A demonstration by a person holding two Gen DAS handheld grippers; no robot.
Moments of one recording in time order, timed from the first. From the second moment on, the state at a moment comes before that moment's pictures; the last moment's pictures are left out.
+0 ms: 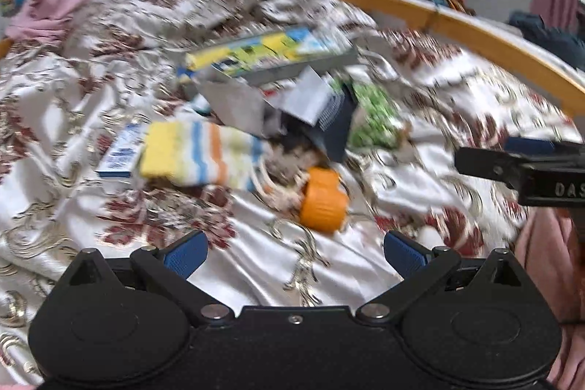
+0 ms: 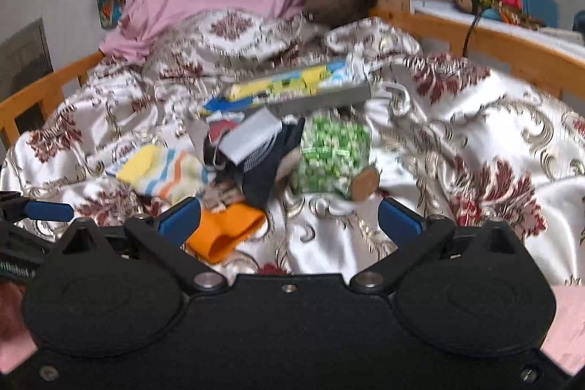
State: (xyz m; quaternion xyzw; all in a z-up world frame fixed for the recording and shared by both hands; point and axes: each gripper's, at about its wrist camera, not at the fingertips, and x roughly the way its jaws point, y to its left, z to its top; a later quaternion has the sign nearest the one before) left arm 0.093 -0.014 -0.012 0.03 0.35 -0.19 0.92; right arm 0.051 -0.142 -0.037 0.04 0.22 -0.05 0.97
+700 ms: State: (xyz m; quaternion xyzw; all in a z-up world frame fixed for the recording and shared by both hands) left arm 0.114 -0.043 -0.037 0.08 0.40 -0.25 0.88; right arm 0.078 -0.134 -0.049 0.04 0.30 -0.04 0.95
